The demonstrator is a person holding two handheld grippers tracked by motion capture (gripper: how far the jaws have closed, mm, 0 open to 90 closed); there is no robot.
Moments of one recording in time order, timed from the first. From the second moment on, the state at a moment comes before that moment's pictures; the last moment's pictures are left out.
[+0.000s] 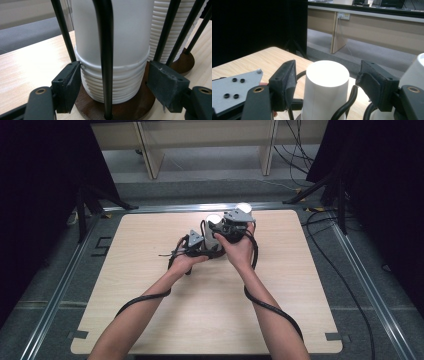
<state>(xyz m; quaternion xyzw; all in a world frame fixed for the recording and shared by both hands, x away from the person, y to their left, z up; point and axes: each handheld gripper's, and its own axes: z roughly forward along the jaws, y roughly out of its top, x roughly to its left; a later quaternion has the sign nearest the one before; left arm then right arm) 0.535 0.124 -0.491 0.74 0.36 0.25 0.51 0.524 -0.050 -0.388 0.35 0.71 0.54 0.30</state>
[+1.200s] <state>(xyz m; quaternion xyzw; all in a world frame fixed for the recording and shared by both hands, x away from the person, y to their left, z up) 0.540 0.122 -0.491 0.75 0.35 0.26 0.49 0.550 -0.028 -0.409 0.37 0.72 0.50 0.30</state>
